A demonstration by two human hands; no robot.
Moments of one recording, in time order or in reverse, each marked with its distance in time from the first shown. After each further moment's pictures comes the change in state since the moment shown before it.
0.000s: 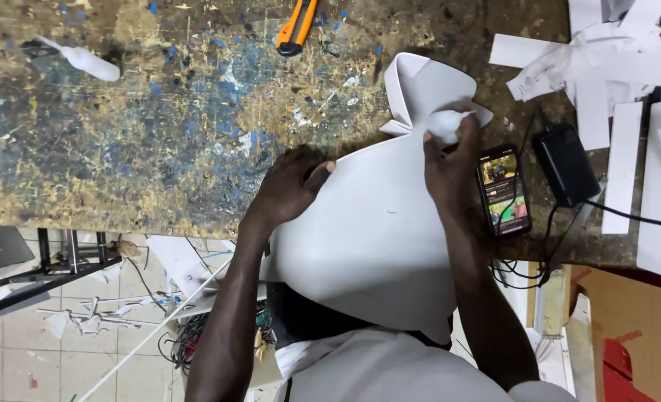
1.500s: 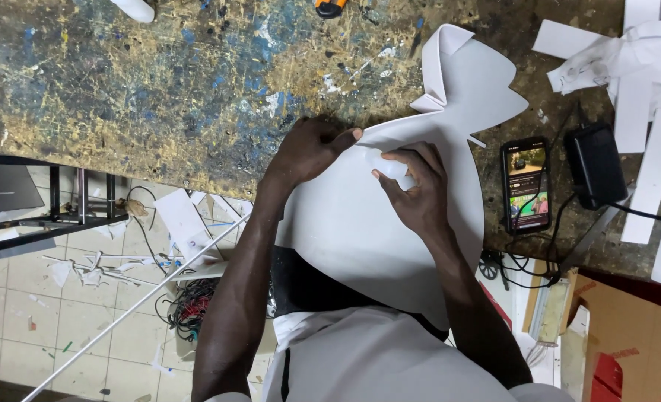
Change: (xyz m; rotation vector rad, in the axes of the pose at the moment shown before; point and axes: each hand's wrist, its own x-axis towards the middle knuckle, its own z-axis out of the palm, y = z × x) left_hand 0.019 -0.021 0.018 -0.169 0.143 0.049; right_hand -0.083 -0.072 0.024 0.057 -0.286 -0.511
